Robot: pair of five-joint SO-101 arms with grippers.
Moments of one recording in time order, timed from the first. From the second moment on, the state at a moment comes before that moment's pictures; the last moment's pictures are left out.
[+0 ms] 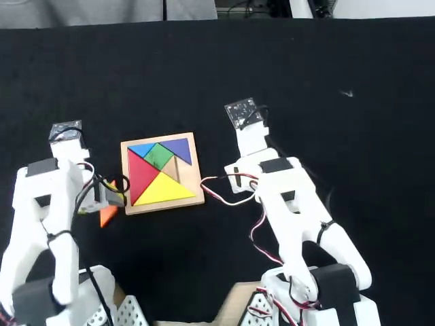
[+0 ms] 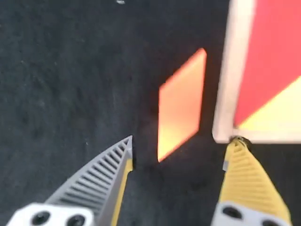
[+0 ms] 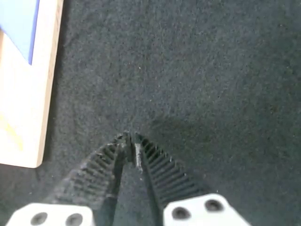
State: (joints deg) left arm -20.5 -21.1 49.4 65.6 -6.5; right arm -12.6 -17.1 52.8 39.9 9.1
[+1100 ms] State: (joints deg) left arm -17.6 -4.1 45.6 57.4 -1.7; right arm -12.6 -17.1 53.4 39.9 11.7
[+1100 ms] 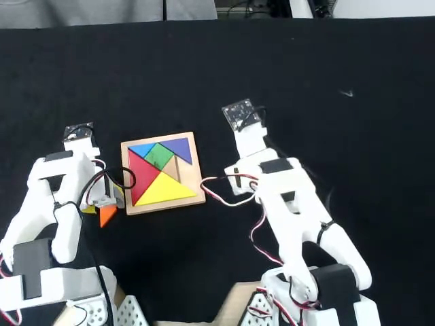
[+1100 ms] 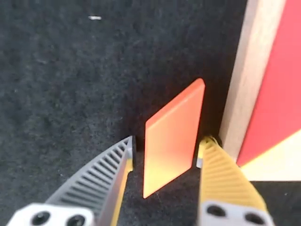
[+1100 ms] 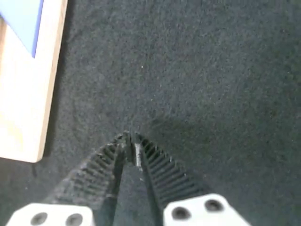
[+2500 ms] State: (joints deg) left arm 6.5 -27.6 33.7 75.5 6.9; right arm -9.1 -17.2 53.4 39.9 11.8
